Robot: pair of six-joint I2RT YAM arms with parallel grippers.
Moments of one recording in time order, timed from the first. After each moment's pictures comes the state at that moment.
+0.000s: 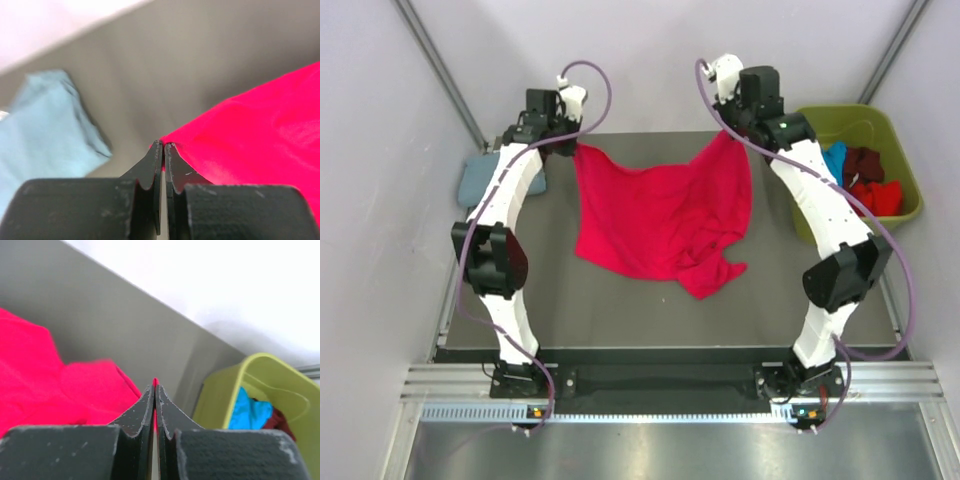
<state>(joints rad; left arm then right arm) -0.14 1.96 1.94 -0.63 0.13 0.23 0.38 1.84 2.04 -0.67 0.15 -0.37</state>
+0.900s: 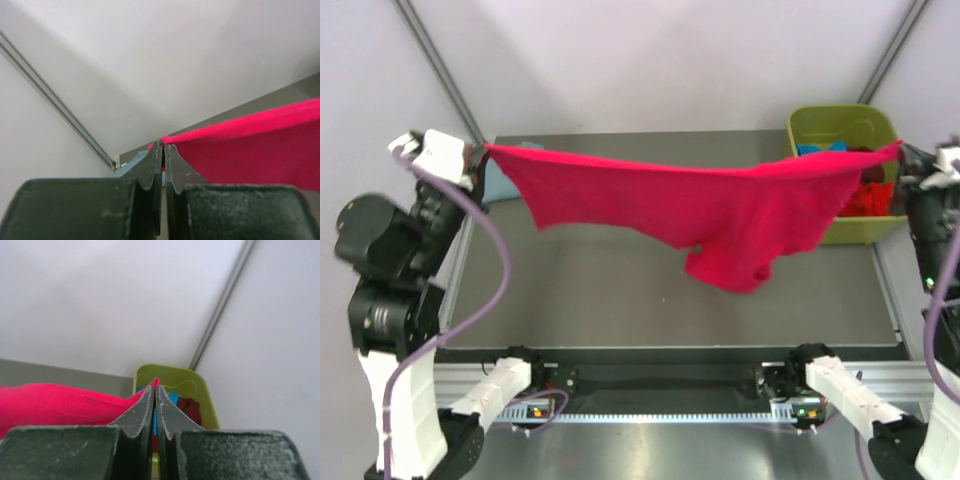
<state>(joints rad) -0.15 0.94 1.74 -0.67 0.11 0.29 0.25 0.84 1.73 -0.70 0.24 -0.31</state>
